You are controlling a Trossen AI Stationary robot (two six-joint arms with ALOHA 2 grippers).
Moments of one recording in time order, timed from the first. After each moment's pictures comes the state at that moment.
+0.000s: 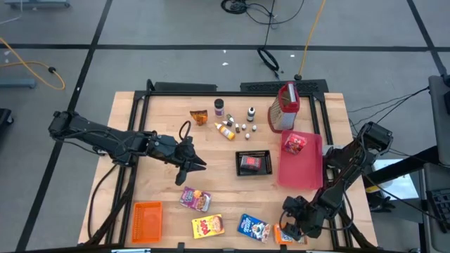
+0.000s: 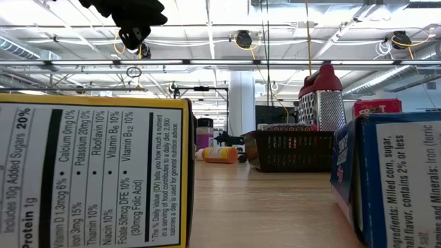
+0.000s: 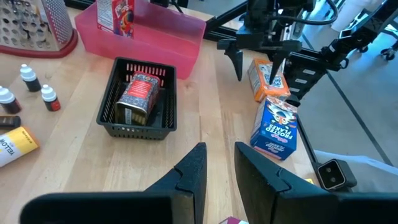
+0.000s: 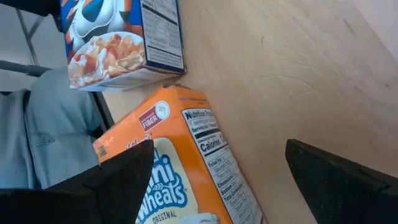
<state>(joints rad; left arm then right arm) -0.19 1.13 0.78 -0.09 0.02 -0.31 0.98 1.55 0.73 -0.18 0.21 1.54</state>
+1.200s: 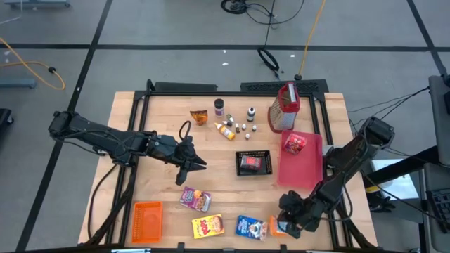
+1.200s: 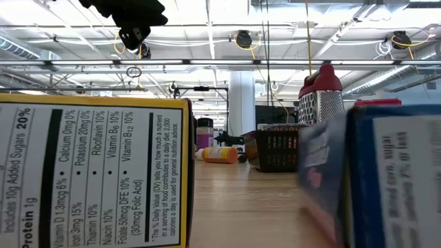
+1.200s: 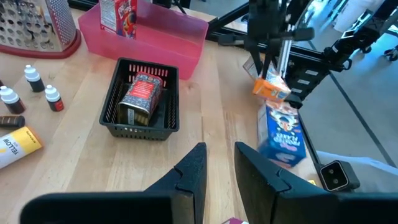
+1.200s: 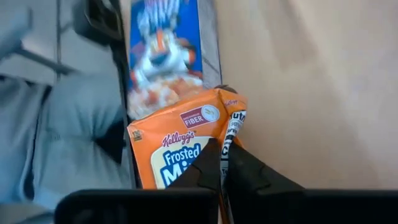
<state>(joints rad) -0.19 1.13 0.78 -0.09 0.01 -0.31 0.90 1.45 0.72 -0.14 0.29 1.19</state>
